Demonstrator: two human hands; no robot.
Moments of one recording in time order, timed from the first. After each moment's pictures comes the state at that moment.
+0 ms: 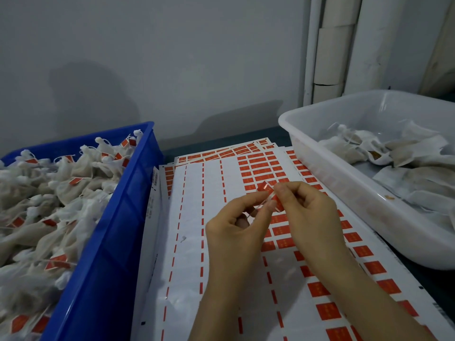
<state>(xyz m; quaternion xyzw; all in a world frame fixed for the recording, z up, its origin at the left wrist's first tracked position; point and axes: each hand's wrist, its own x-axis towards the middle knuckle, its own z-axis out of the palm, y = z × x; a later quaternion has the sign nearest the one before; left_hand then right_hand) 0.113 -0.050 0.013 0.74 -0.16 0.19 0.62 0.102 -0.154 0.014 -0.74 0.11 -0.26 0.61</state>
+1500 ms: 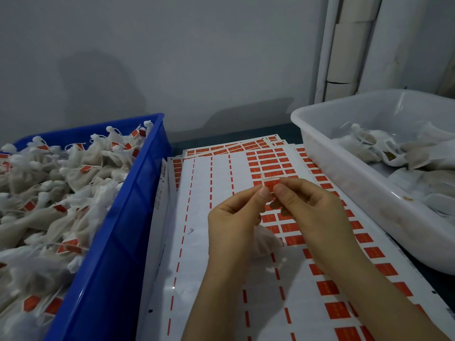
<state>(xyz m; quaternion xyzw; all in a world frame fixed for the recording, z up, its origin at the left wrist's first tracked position) 0.121 -0.042 0.019 0.64 -0.01 0.01 0.77 0.101 -0.150 0.021 -0.74 0.04 -0.22 0.64</state>
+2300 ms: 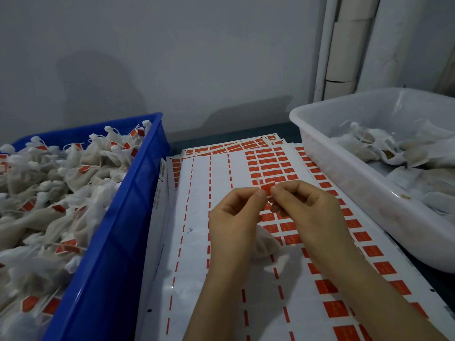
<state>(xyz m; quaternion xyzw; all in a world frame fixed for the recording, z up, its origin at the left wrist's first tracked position) 0.122 -0.046 0.013 0.67 -0.01 0.04 0.74 0.104 -0.152 0.012 -0.73 0.04 -0.24 0.64</state>
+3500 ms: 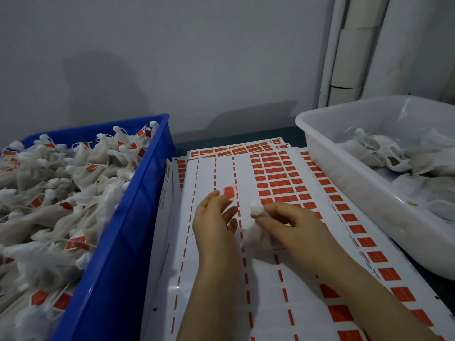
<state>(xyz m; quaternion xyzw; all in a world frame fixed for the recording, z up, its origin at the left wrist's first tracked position) 0.142 -0.025 0.013 0.51 0.20 0.02 0.83 0.104 -0.143 0.002 -0.84 -0.03 -0.10 0.54</state>
